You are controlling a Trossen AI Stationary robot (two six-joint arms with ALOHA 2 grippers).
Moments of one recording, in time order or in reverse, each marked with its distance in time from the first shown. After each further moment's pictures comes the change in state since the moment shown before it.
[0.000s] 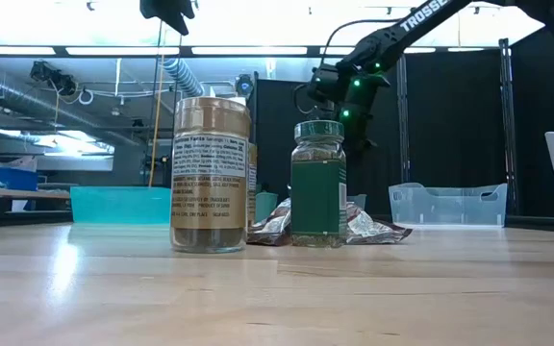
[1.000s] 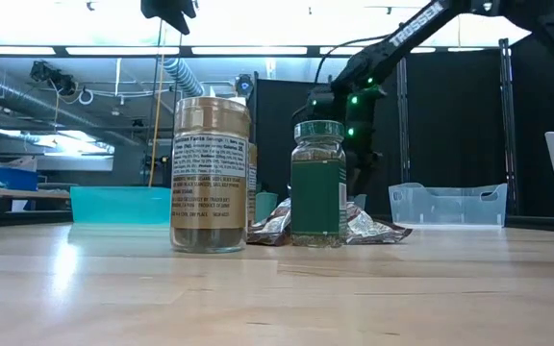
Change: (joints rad) left arm 0.000 0.000 0.000 0.009 0.000 0.001; right arm 0.010 0.094 0.012 -0.115 0.074 -0.097
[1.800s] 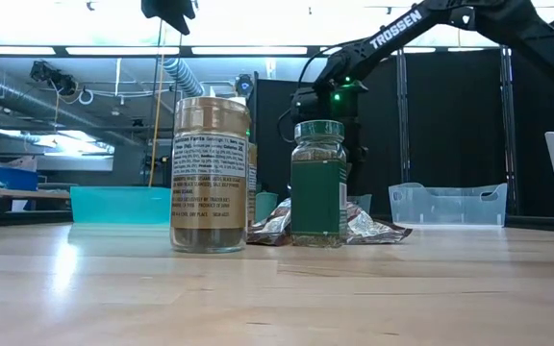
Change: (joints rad) left arm 0.000 0.000 0.000 -0.002 -0.011 0.022; right arm 0.003 0.134 0.267 -0.231 0.017 -0.071
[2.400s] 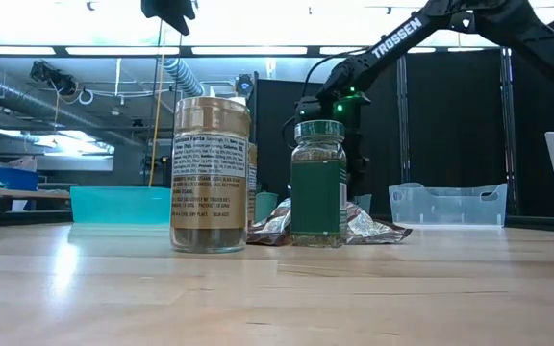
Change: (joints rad) left arm 0.000 0.000 0.000 0.001 -0.010 0.001; right arm -0.029 0.002 -0.074 0.117 -0.035 0.017
